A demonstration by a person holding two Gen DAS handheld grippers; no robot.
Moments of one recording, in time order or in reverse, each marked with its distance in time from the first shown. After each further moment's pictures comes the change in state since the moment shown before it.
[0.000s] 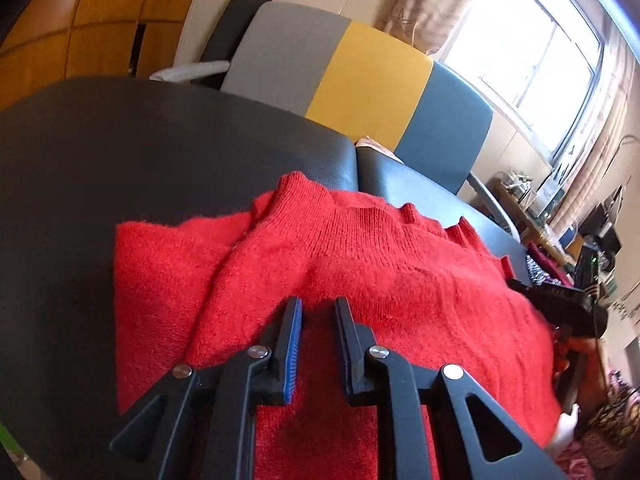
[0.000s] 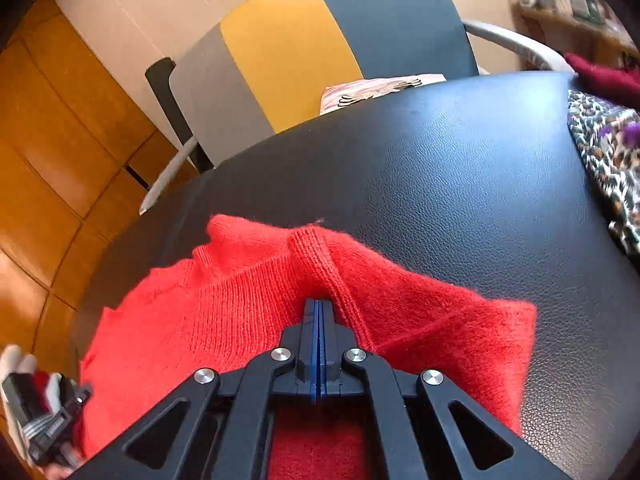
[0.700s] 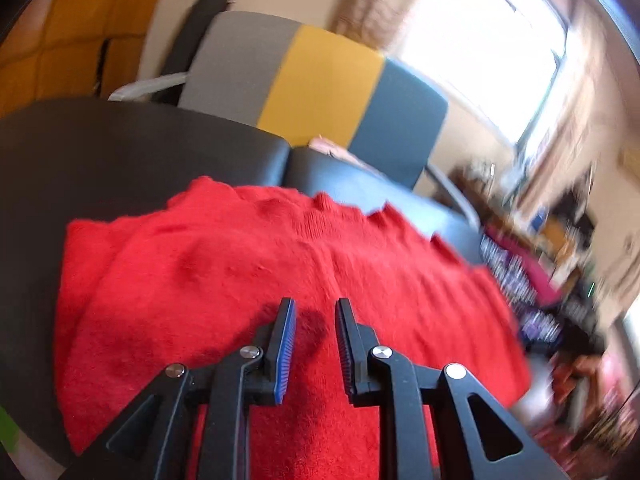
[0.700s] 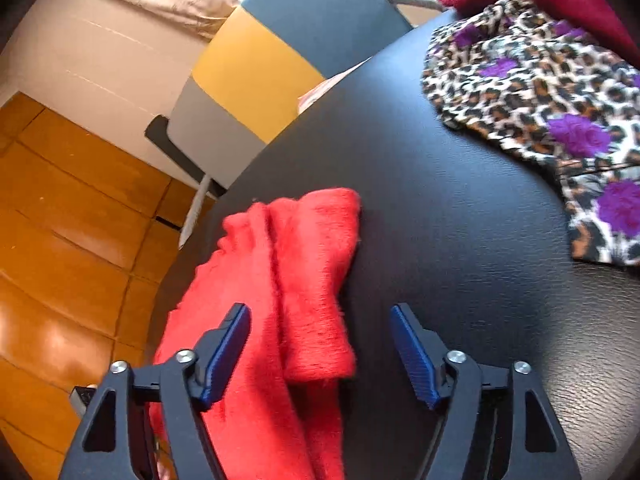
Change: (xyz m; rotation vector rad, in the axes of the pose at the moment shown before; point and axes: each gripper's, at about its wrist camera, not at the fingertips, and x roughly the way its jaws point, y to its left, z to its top) left arm -0.023 -0.070 -0.018 0.120 0.029 -0.066; right arm -0.105 -0.083 -0.070 0.283 0.005 0.196
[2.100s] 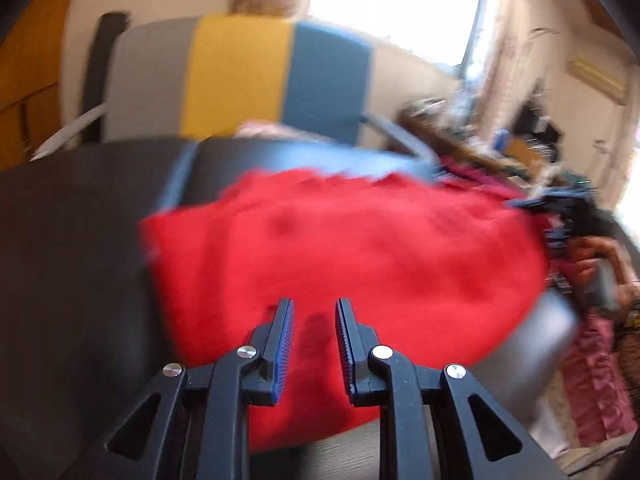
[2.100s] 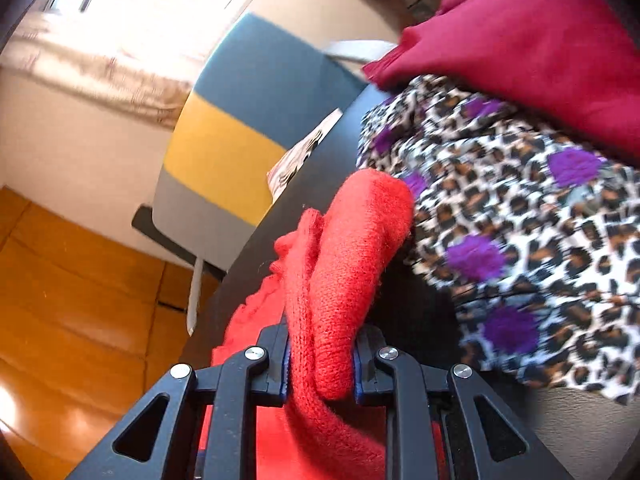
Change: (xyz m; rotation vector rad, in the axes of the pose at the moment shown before) left arm 0.043 -0.052 0.002 0.207 0.087 -0.095; right arm -0.064 -0.045 0.059 0.245 -0.211 -0.025
